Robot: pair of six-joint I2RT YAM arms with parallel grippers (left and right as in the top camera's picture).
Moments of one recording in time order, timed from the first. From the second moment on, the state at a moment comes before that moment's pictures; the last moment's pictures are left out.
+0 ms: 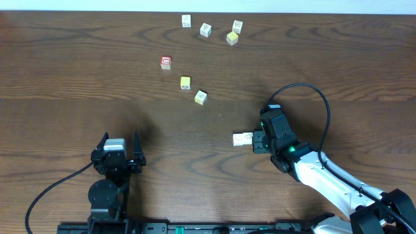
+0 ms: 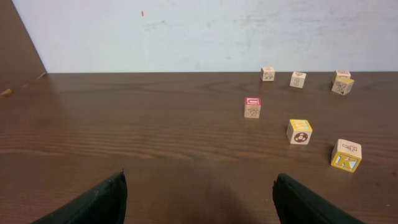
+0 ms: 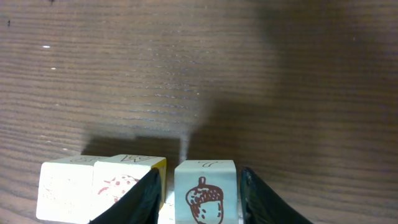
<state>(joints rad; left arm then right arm) -0.04 0.04 0.02 -0.12 -0.08 0.01 0.48 1.42 0.58 -0.17 0.11 0.40</state>
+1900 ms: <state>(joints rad) -0.04 0.04 0.02 -0.12 -0.08 0.01 0.42 1.42 0.62 -0.33 0.07 0.41</state>
